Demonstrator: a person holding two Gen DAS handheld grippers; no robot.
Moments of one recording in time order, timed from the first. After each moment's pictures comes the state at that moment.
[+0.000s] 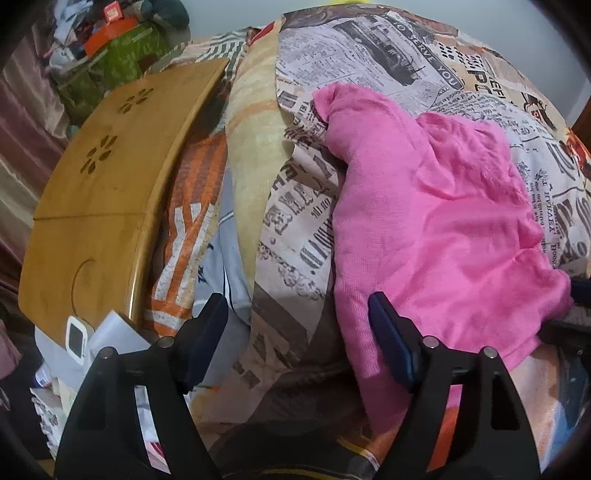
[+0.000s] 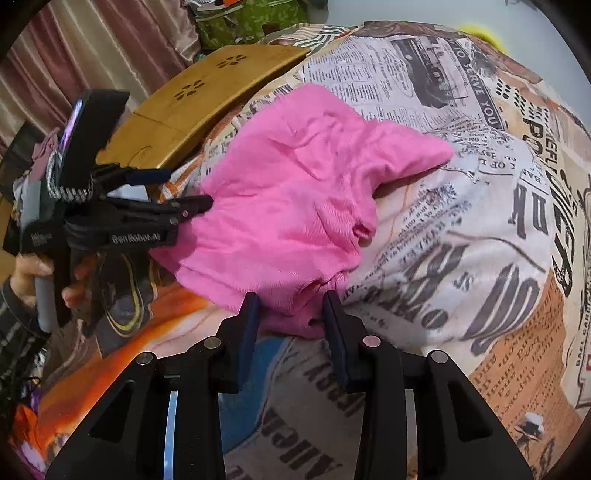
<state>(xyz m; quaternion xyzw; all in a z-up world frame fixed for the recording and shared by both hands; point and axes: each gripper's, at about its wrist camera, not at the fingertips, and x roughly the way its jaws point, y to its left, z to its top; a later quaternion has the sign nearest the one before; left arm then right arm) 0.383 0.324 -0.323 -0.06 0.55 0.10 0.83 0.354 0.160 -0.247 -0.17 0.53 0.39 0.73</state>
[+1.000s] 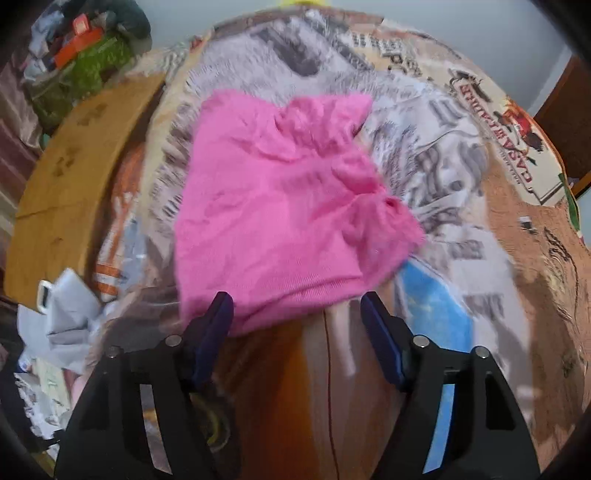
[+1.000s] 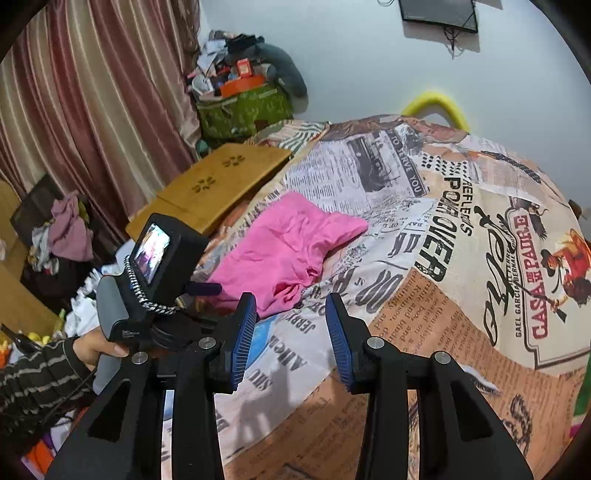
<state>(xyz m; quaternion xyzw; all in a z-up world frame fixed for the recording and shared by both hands) 0.345 0.213 -0.272 -0.06 0.54 0.04 0.84 0.306 0.060 -0.130 -0.07 0.40 0.39 0.83</state>
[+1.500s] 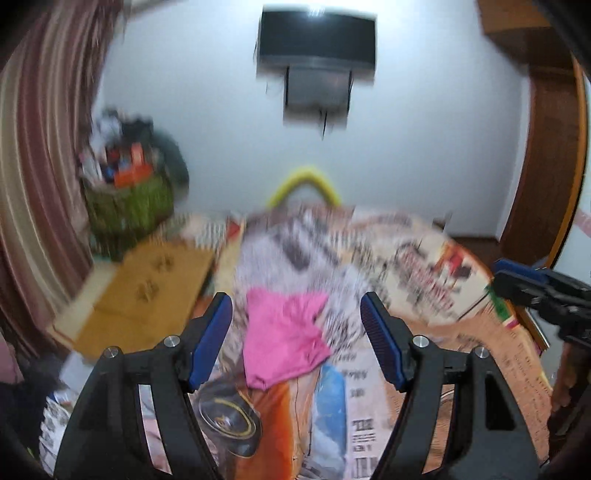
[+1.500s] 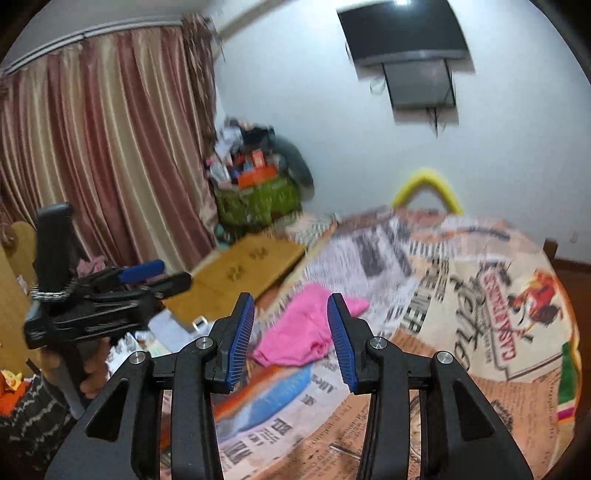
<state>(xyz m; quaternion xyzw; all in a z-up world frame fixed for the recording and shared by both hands) 0.175 0.177 -0.020 -0.04 0.23 0.07 0.97 0.208 0.004 -0.011 0.00 0.24 0.40 0.89</state>
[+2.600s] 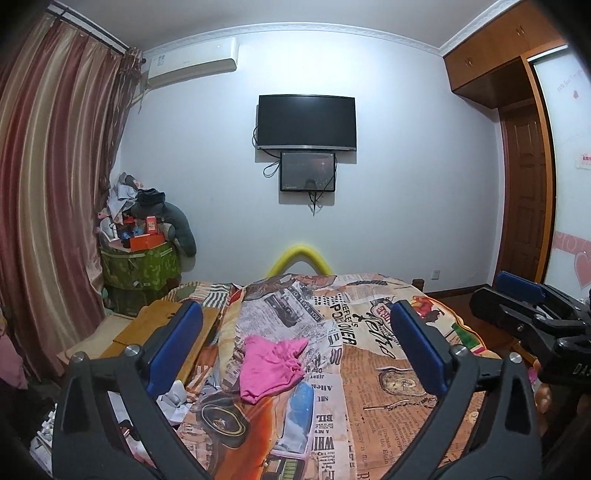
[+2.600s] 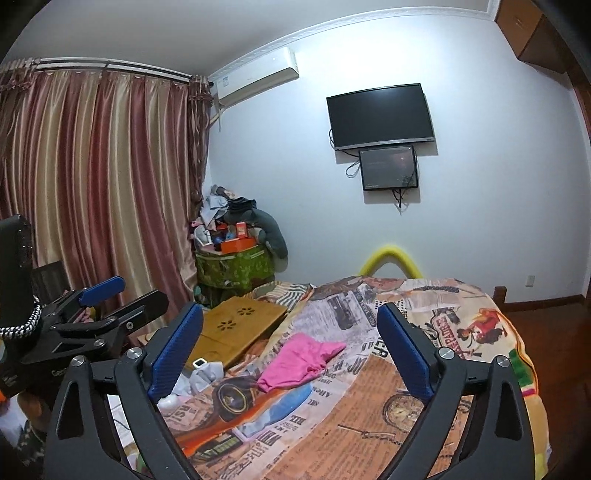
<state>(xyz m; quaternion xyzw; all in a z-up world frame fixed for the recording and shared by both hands) 0.026 0.112 0.011 -0.02 0.10 0.08 0.99 0.070 -0.033 0.025 0.02 0.11 0.32 0.94</state>
